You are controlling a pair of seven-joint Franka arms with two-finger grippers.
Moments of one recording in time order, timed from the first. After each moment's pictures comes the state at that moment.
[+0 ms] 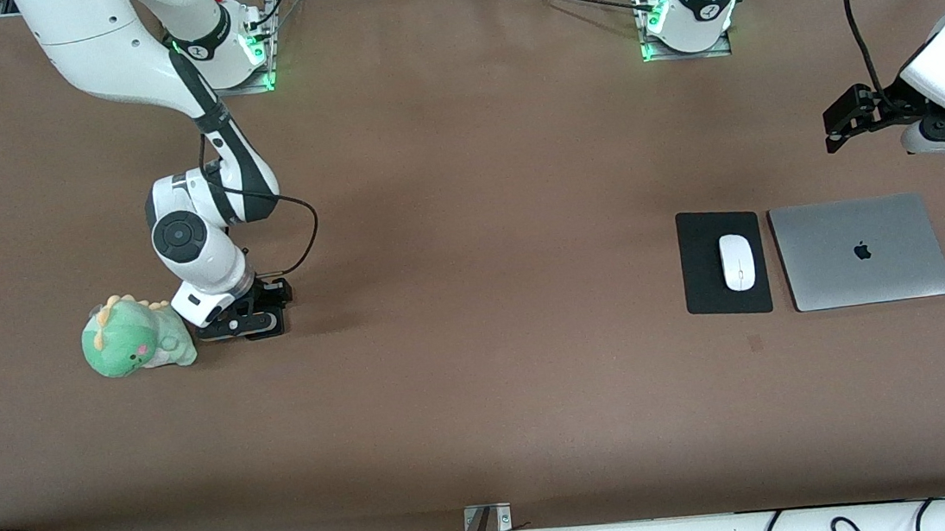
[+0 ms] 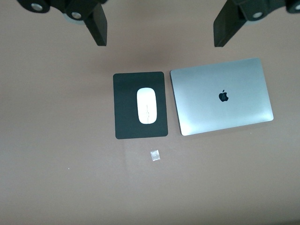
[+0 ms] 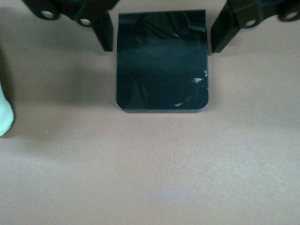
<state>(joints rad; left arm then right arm) -0.01 -0.02 -0.05 -1.67 0.04 1.66 0.06 0.36 0.52 -0.15 -2.06 -0.07 2.60 0.17</state>
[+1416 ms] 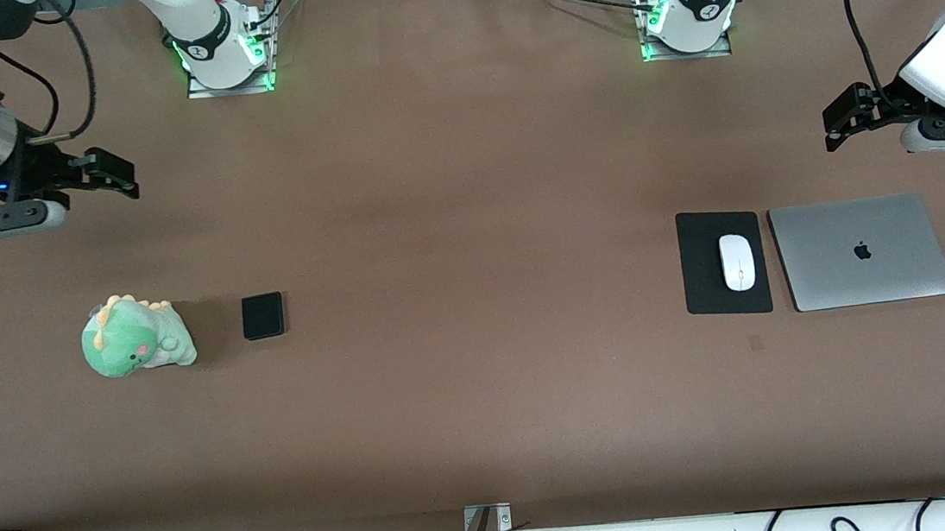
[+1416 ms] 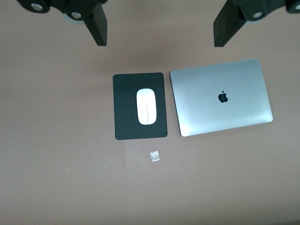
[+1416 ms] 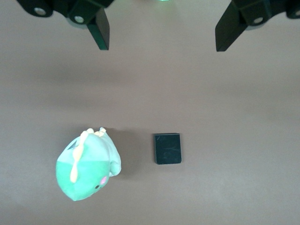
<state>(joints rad) 0.00 -0.02 -0.05 -1.67 0.04 1.66 0.06 0.26 -0.02 -0.18 -1.72 0.02 1.62 0.01</state>
